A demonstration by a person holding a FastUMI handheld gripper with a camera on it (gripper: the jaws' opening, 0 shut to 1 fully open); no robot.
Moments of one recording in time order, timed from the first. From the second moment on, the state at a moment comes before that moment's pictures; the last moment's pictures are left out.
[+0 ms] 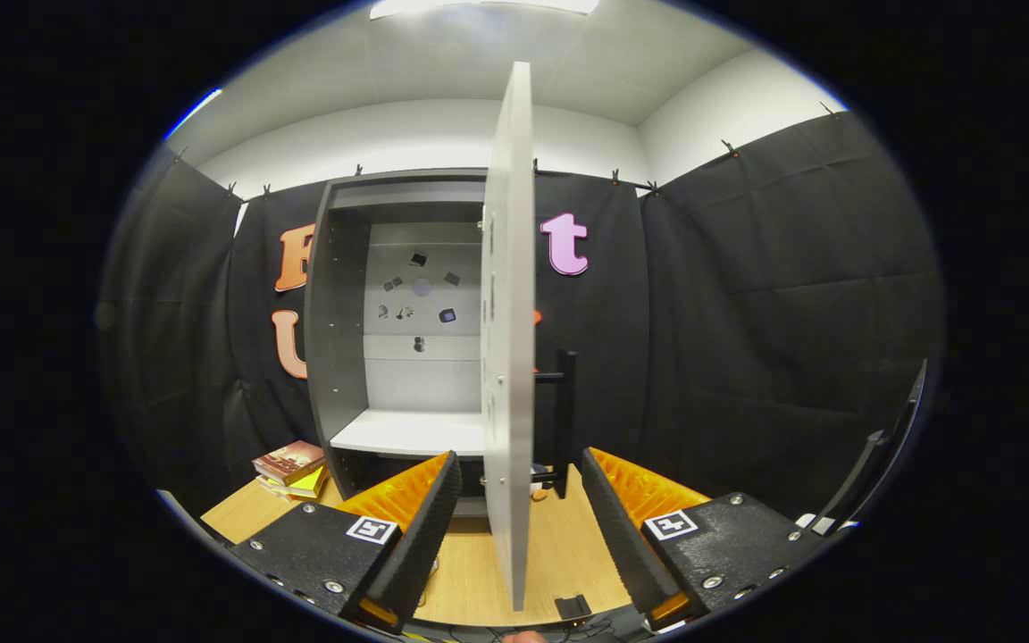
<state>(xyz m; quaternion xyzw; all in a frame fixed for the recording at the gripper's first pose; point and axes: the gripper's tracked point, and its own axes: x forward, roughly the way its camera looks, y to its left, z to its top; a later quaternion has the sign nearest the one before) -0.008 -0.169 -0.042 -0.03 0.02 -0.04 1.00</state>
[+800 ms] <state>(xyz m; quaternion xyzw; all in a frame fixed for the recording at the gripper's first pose) 0.041 0.008 -0.164 0.00 0.14 0.04 0.99</state>
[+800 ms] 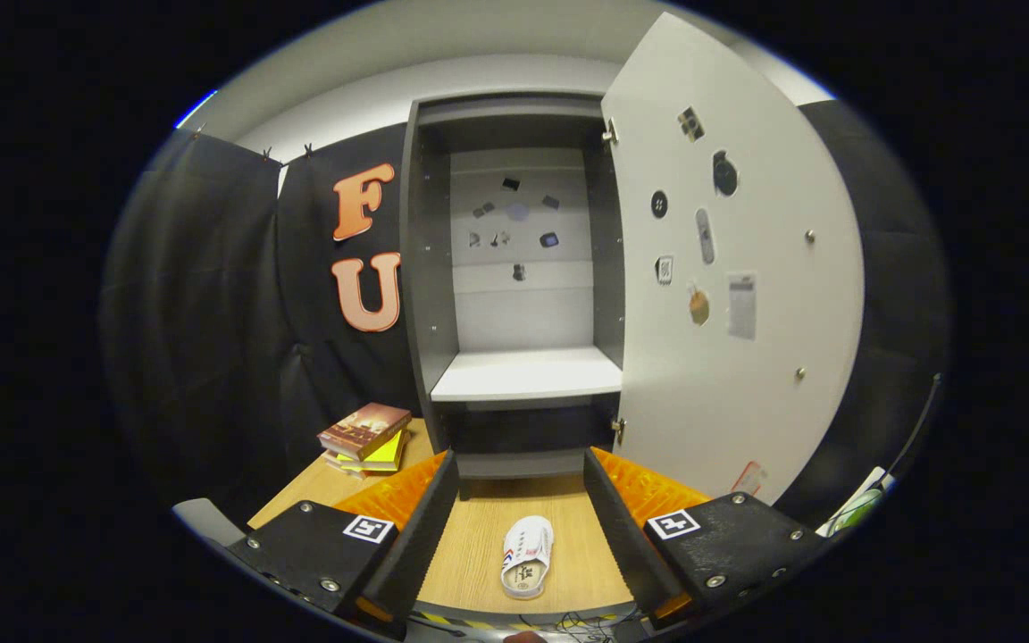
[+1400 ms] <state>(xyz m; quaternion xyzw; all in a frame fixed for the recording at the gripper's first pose) 0.064 0.044 -0.352 0.04 0.32 0.02 0.95</state>
